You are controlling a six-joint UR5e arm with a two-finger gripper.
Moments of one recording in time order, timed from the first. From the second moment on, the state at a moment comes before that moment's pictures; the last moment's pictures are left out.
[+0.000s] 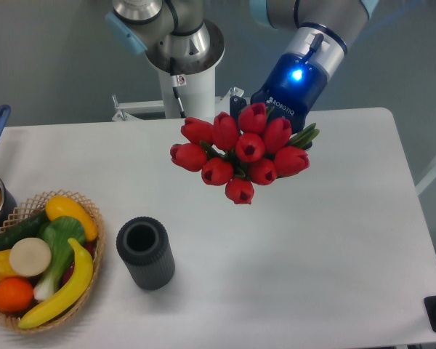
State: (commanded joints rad) arm 2.77 -1.69 -1.70 -0.87 0.42 0.96
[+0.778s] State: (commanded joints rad) arm 2.76 -1.69 -1.69 -0.87 0.40 0.94
